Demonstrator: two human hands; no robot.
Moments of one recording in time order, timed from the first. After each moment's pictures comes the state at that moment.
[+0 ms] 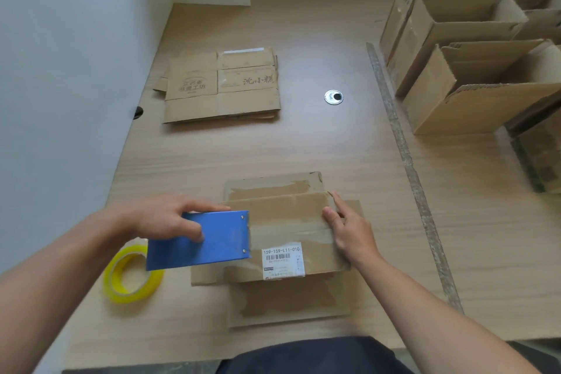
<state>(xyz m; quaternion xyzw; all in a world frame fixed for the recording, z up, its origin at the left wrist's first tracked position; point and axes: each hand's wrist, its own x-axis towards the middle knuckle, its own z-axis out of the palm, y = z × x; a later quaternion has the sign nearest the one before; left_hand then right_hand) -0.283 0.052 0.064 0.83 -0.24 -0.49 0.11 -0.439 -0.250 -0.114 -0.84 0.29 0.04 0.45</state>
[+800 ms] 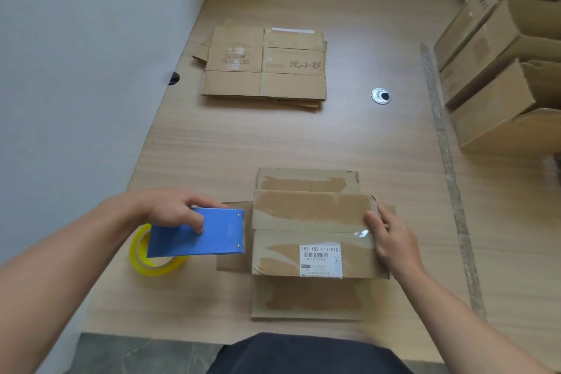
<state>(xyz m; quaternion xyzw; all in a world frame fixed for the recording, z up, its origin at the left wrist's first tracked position) -0.260 0.138 0.013 0.82 -0.17 -0.54 0.12 -0.439 -0.244 -0.107 -0.86 0.32 0.04 0.40</state>
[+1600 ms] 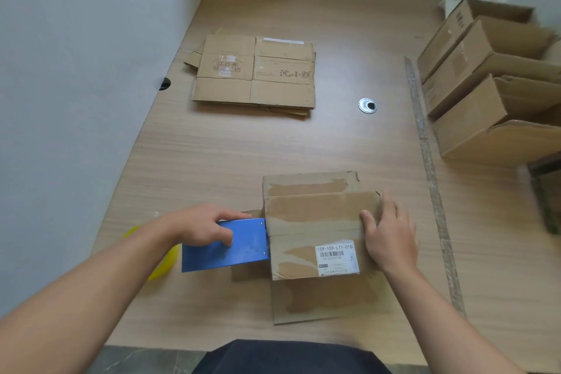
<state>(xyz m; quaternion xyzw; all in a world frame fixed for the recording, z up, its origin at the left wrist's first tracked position) -0.291 0.090 -0.022 0.82 -0.18 -0.51 0.20 -0.430 -0.242 -0.066 -0.91 0.35 0.04 0.21</state>
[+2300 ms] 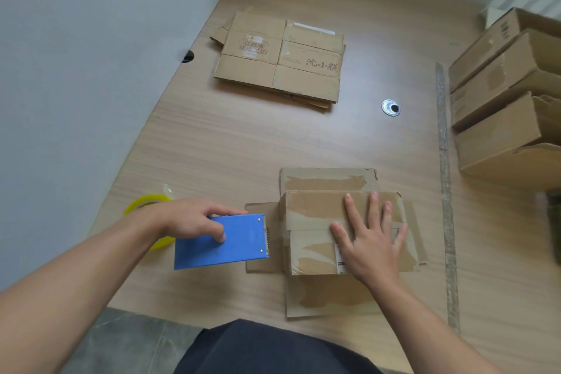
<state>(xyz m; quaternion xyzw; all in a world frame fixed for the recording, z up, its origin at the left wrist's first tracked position) -0.312 0.123 -0.023 0.80 -0.13 -0.53 0.25 -0.433 -0.213 -0.089 -0.97 0.18 0.14 0.08</state>
